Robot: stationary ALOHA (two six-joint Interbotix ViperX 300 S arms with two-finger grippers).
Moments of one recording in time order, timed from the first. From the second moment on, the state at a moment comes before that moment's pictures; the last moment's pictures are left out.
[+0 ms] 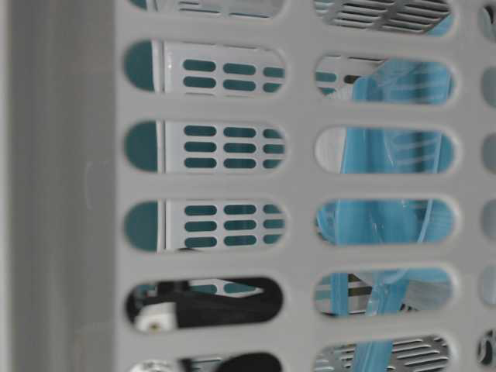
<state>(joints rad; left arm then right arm) -0.10 0.03 0.21 0.04 0.97 0.00 0.01 -0.97 1.18 0.01 -0.25 0.01</state>
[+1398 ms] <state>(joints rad) -0.08 -0.03 -0.15 0.04 1.39 -0.01 0.03 -1.00 1.19 0.01 -0.25 0.01</state>
